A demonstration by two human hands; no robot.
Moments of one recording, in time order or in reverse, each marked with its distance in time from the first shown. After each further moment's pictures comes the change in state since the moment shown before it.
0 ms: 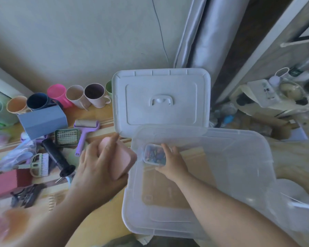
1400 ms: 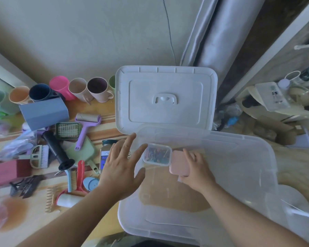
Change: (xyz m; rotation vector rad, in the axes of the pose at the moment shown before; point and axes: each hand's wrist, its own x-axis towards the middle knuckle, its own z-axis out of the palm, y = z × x) left_hand 0.024 0.002 0.078 0.171 -0.036 0.258; right_hand -0.033 0.073 -0.047 -0.188 -0.068 0.084
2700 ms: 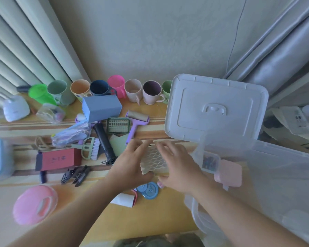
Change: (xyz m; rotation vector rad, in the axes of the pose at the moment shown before) left_hand -0.061 -0.183 -0.038 -0.424 0.053 0.020; right_hand -0.056 -0.304 0.000 -0.198 0.046 -0.583
